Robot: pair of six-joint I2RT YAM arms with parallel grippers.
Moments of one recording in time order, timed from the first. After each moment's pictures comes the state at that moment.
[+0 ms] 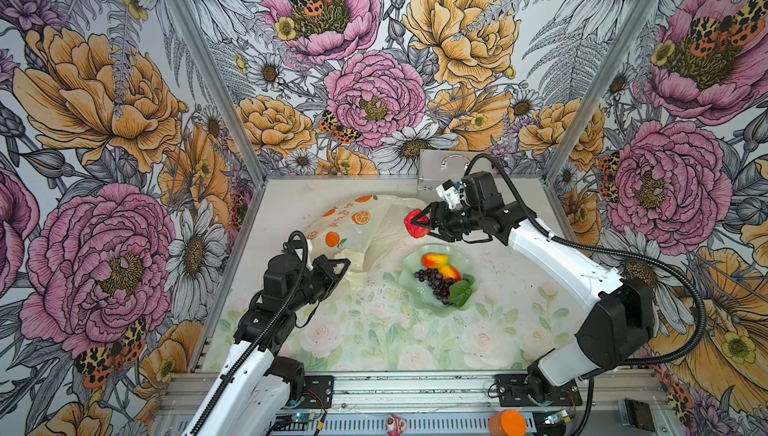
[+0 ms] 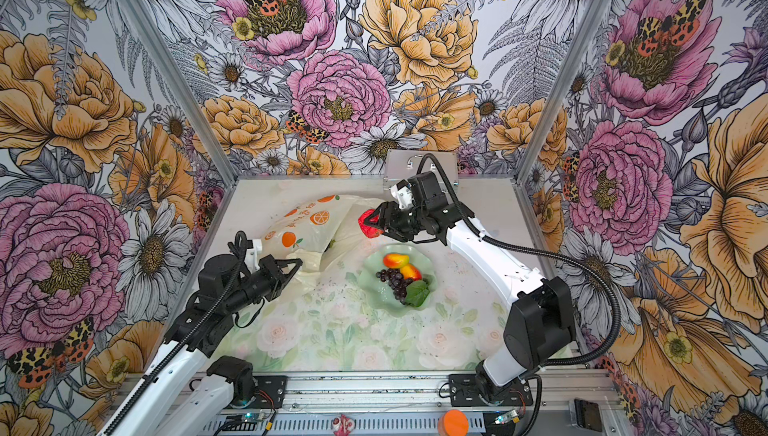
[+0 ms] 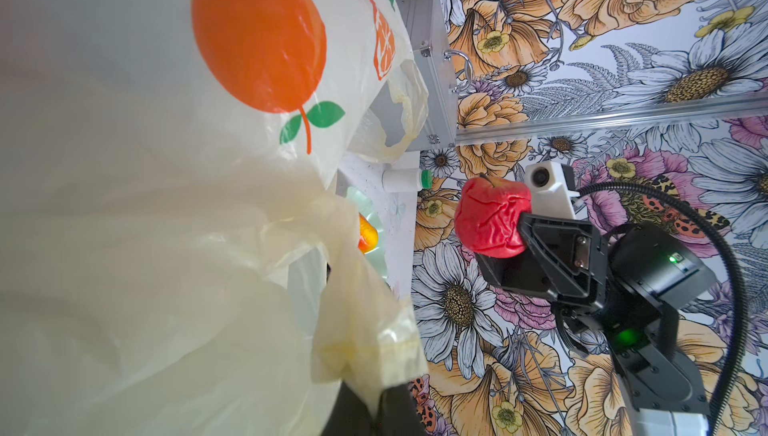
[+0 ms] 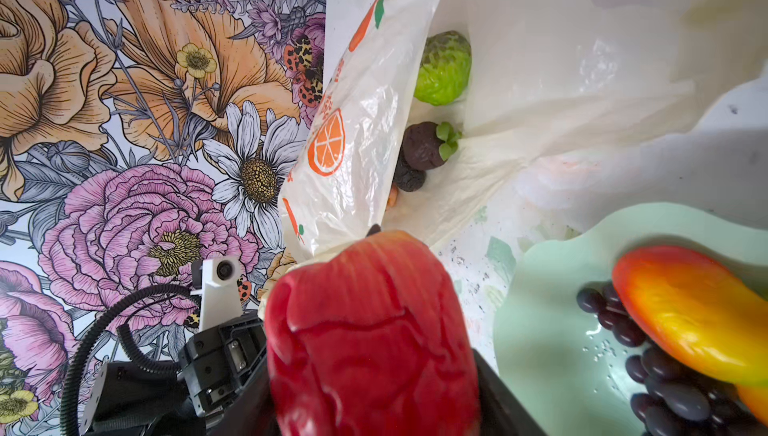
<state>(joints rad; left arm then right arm) -0.27 0.63 0.54 -0.30 0.40 -1.16 0.46 1.58 1.39 -0.55 -0.65 0.81</state>
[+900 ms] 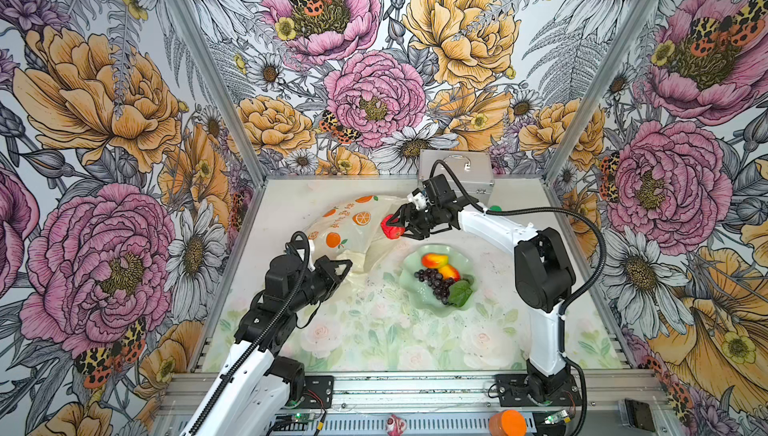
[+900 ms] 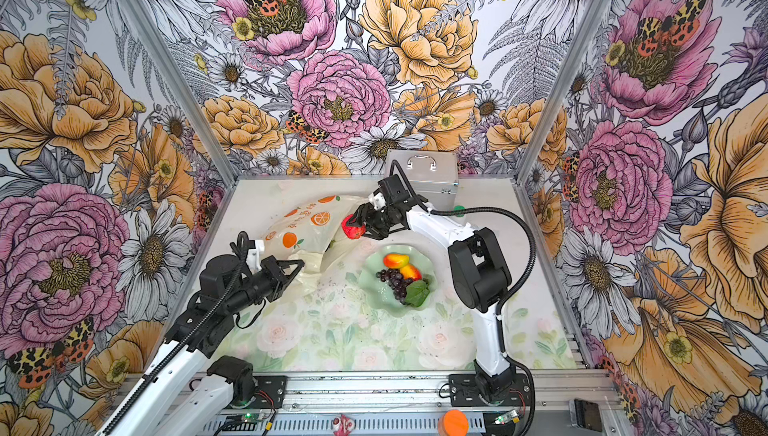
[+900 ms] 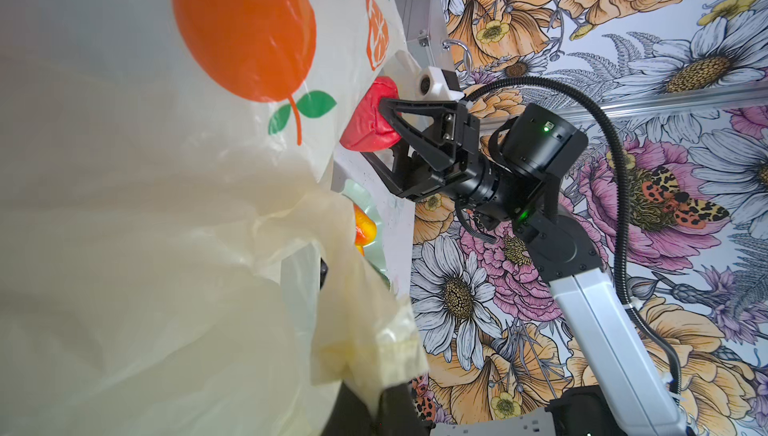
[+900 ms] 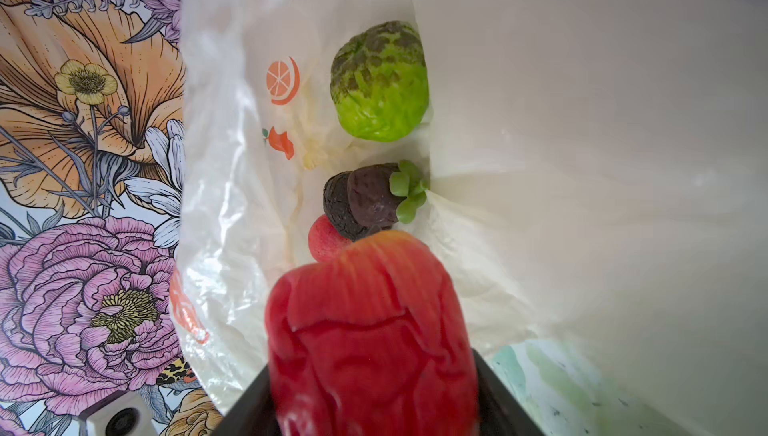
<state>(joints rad) -0.29 0.63 0.54 -0.30 0.40 -1.16 0.51 2.06 1.66 -0.48 -0.69 0.85</state>
